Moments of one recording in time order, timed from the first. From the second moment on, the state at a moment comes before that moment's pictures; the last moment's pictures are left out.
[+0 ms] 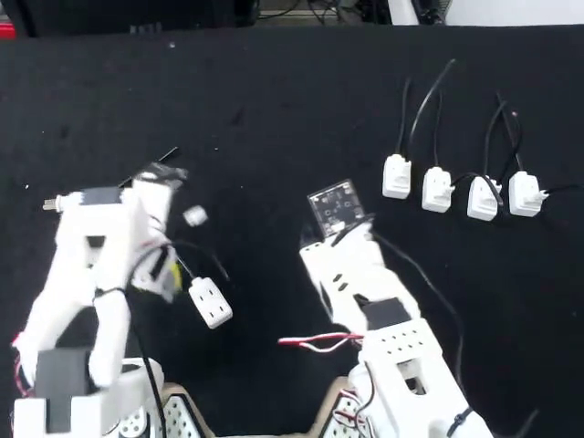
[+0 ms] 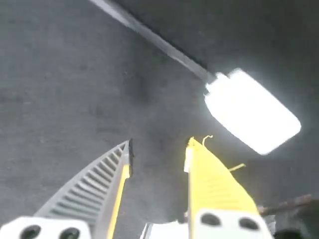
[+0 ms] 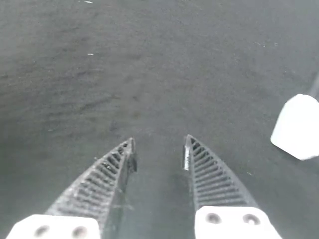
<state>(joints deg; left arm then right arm) -9.2 -16.4 40.4 77.1 -24.5 -15.5 -57.5 87.2 17.8 9.4</state>
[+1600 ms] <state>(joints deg) -3.2 1.5 25.1 62.7 -8.5 -4.9 -57.5 87.2 17.8 1.5</state>
